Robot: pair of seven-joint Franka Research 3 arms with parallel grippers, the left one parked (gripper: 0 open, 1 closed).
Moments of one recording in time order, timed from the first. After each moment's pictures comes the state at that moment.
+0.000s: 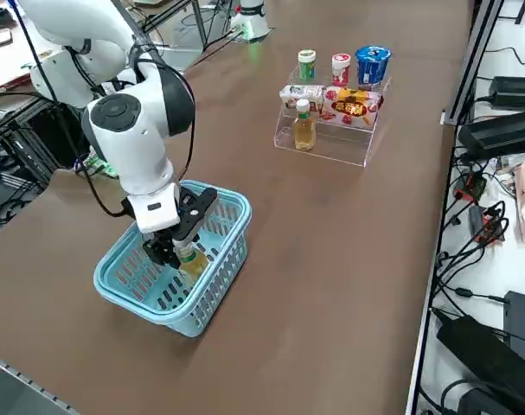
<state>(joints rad) -0.42 0.28 -0.17 -2.02 0.04 2.28 -0.55</state>
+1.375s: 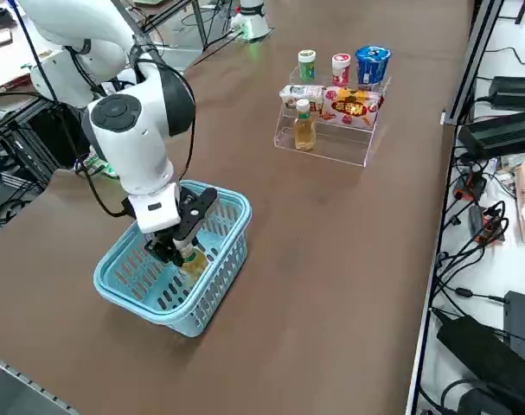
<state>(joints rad) -0.42 0.28 -0.17 -2.02 0.04 2.28 -0.57</state>
